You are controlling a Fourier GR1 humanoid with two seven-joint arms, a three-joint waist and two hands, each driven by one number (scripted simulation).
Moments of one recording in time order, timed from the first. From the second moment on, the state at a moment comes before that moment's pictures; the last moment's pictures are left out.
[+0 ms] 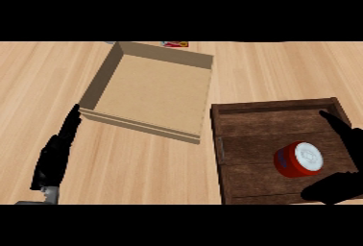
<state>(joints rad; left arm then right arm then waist) 0.01 0.33 -0.13 -1.55 -0.04 0.22 0.08 -0.12 -0.83 0.30 -2.02 0.10 0.08 1.14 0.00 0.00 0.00</state>
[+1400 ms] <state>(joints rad) 0.03 0.28 -0.06 -1.56 -0.10 0.16 0.08 -0.11 -0.63 0.28 -1.89 0.36 0.15 1.06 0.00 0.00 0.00</state>
